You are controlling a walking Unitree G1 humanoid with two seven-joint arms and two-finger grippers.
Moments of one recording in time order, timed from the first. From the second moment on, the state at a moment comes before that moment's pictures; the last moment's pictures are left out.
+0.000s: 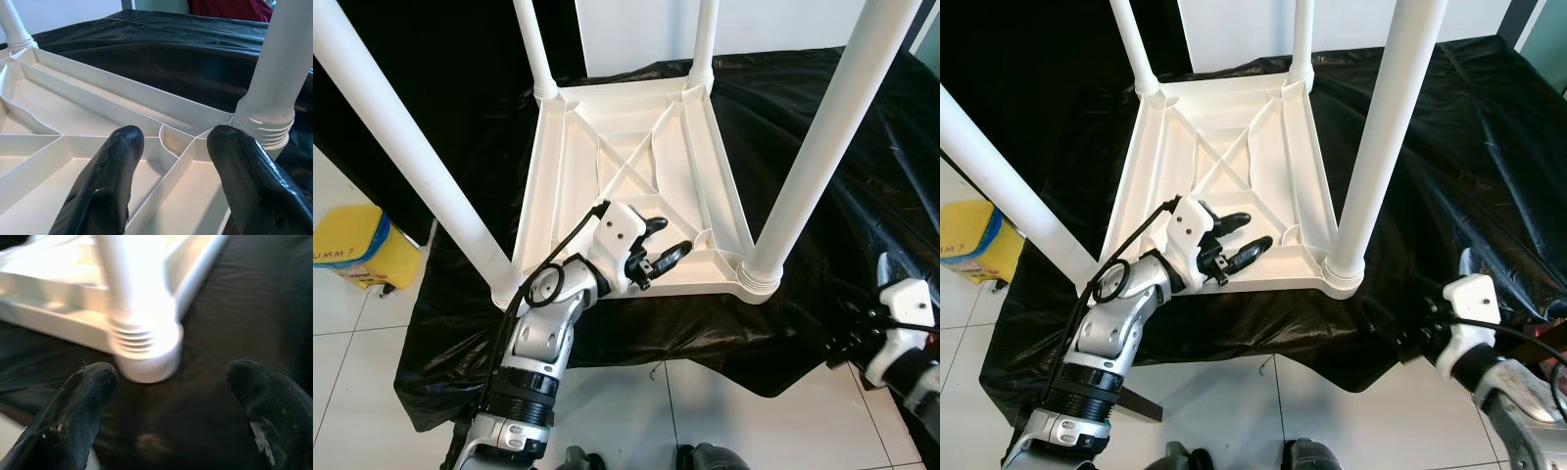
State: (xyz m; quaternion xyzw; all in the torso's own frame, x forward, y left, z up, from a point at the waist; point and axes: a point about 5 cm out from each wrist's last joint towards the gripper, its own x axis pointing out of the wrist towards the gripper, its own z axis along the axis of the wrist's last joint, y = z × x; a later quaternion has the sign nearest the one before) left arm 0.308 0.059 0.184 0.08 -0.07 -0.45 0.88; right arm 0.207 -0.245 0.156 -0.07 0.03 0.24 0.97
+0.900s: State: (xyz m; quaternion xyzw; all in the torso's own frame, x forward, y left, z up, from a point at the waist) left arm 0.280 0.049 0.177 0.07 -0.08 -0.44 0.89; right arm 0.287 -0.186 0.161 -0.08 -0.06 0.24 0.97
